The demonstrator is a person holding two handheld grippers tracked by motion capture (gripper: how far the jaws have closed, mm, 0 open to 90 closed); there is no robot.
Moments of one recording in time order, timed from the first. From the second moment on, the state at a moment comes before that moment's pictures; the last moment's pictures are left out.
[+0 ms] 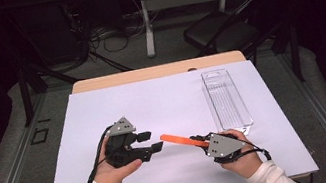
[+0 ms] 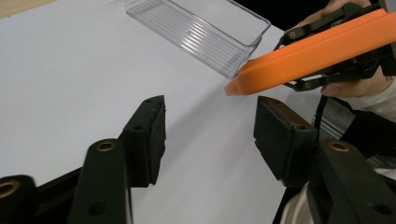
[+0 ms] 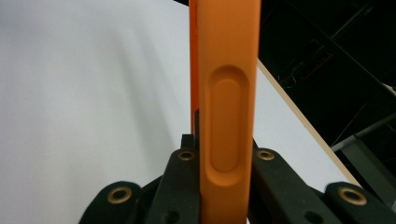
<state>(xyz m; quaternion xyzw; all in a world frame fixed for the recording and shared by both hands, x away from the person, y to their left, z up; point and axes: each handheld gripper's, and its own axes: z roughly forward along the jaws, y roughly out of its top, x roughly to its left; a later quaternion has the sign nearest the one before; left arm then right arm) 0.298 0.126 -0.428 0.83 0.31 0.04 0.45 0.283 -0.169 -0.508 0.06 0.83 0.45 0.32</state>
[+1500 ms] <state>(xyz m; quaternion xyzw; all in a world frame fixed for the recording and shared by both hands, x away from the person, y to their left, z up) 0.295 0.110 -0.440 0.82 0.25 0.02 0.51 0.282 -0.166 -0.509 0.06 0.83 0.49 0.27</state>
